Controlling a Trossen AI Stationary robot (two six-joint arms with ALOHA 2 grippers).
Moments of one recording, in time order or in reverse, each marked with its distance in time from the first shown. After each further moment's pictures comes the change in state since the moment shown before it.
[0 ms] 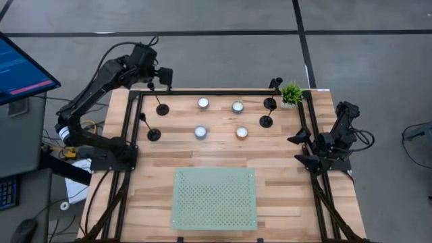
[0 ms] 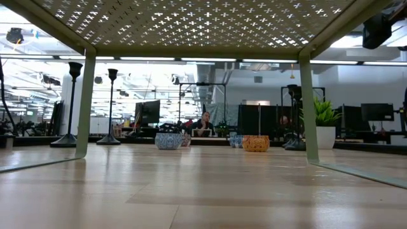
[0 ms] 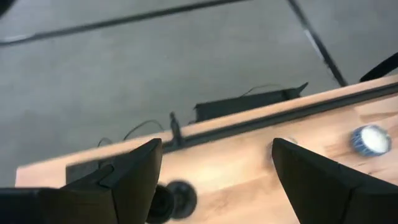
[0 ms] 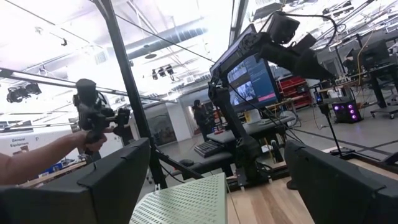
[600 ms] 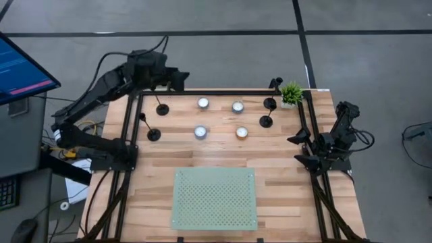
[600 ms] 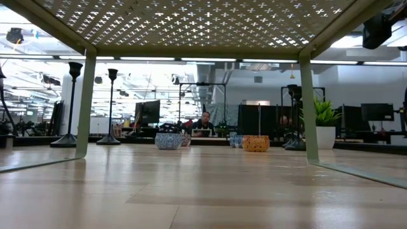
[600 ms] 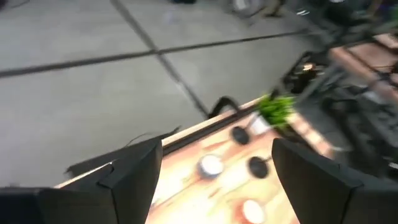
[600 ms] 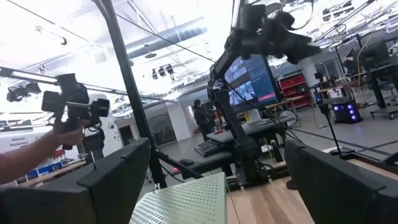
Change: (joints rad) left arm -0.227 -0.060 0.000 0.336 0.175 -0.050; right arm 0.000 0.000 -0.001 -0.005 -0.001 -0.002
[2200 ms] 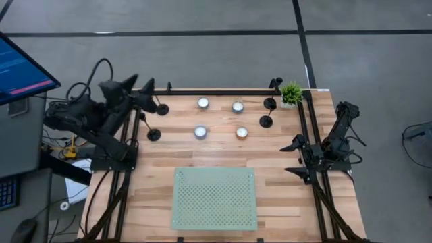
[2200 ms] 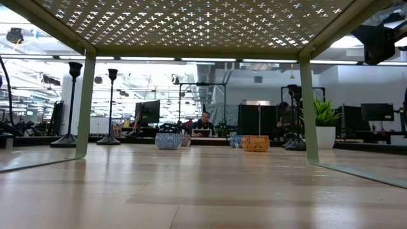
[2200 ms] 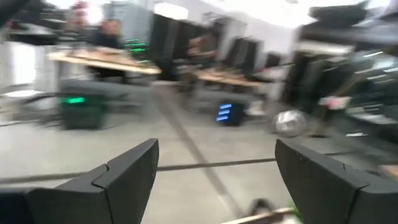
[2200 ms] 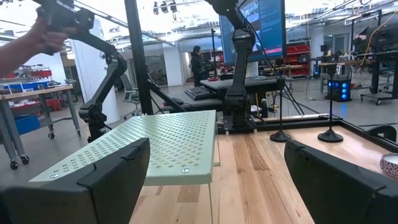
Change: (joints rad) left arm -0.919 -0.325 -0.342 0.996 -1.367 0.724; right arm 0.000 0.000 -0.022 -0.359 0.000 0.089
